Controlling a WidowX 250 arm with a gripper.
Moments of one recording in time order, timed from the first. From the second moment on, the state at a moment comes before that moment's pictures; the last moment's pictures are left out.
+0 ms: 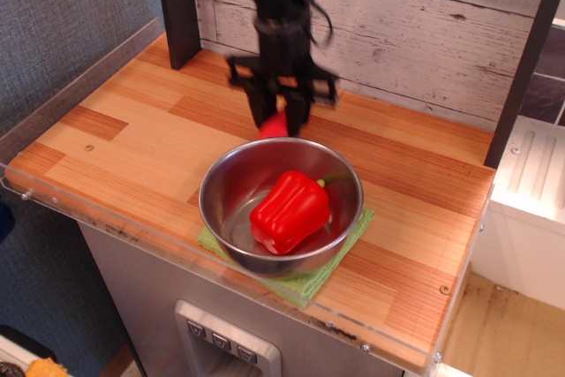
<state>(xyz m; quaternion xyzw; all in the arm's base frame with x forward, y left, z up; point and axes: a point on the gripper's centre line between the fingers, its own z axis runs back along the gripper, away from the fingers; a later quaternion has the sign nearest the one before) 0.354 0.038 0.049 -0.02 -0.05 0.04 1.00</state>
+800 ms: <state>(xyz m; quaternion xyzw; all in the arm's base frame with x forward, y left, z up) 0.246 0.165 0.075 0.03 -0.03 0.00 1.00</state>
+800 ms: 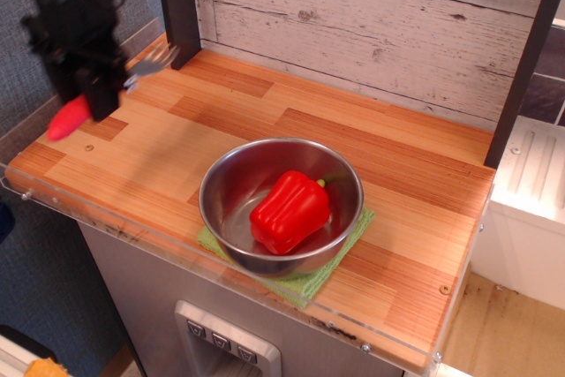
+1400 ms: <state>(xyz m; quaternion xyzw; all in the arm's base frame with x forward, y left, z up) 0.262 0.197 0.034 0.05 -0.01 0.07 1.00</state>
